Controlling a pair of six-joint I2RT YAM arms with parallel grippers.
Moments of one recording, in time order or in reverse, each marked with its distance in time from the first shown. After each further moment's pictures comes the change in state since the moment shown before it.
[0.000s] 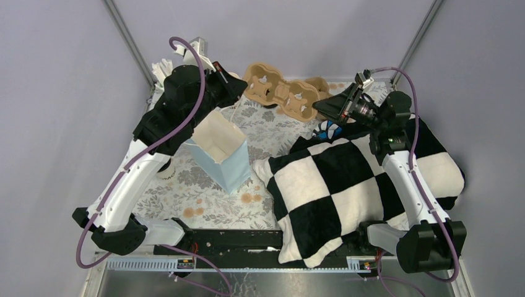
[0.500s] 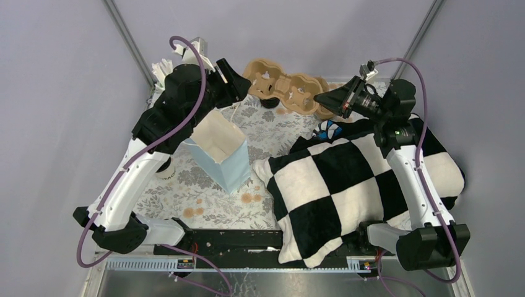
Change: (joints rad) left arm 0.003 0.013 0.032 -0.053 -0.032 0.021; right arm 0.005 0.014 0.141 -0.230 0.050 -0.104
